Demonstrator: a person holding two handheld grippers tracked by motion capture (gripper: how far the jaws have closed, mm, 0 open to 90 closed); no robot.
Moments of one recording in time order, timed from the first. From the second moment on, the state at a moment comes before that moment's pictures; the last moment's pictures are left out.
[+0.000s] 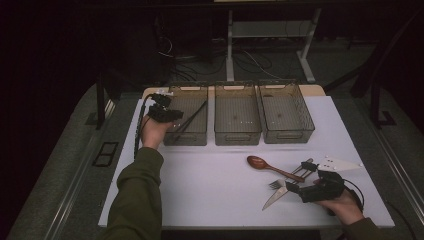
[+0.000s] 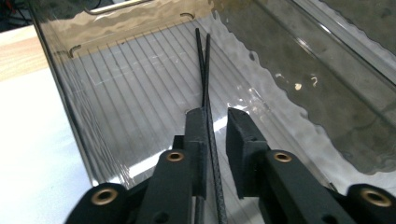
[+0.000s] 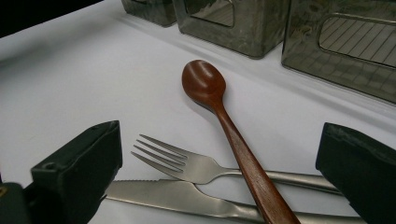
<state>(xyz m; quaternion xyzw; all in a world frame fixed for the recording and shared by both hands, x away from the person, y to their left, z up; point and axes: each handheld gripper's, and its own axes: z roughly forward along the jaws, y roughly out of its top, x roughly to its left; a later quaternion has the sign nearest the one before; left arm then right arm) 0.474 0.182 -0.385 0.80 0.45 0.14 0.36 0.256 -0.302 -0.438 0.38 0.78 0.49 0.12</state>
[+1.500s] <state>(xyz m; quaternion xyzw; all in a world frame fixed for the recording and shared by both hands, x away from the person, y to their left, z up) 0.340 0.154 -0.374 0.82 0.30 0.10 0.47 0.256 -0.306 -0.438 0.39 0.77 0.50 0.11</state>
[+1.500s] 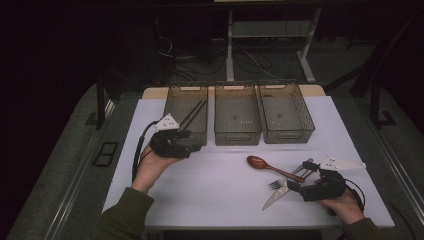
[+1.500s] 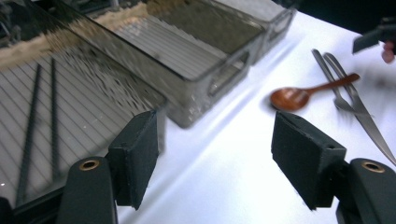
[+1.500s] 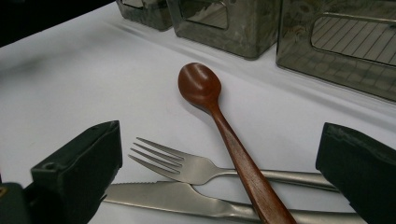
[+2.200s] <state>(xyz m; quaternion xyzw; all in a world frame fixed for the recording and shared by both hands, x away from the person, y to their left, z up) 0.278 0.162 -0.418 0.81 0.28 0.09 0.51 0.275 -0.304 -0.417 0.38 0.78 0.48 0.10</state>
